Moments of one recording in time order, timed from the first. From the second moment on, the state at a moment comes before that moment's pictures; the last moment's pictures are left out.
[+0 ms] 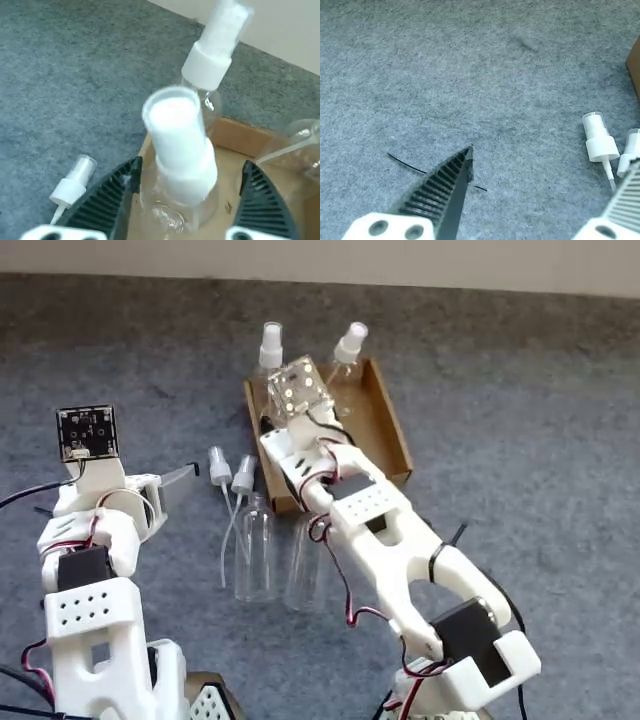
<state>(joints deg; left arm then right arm) -22.5 -56.5 64.9 39.3 -3.1 -33.1 -3.2 34.2 2.4 7.4</state>
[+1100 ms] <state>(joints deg) -22.5 -56.5 64.9 39.3 -3.1 -35.9 -22.6 28.3 63.7 -14.2</state>
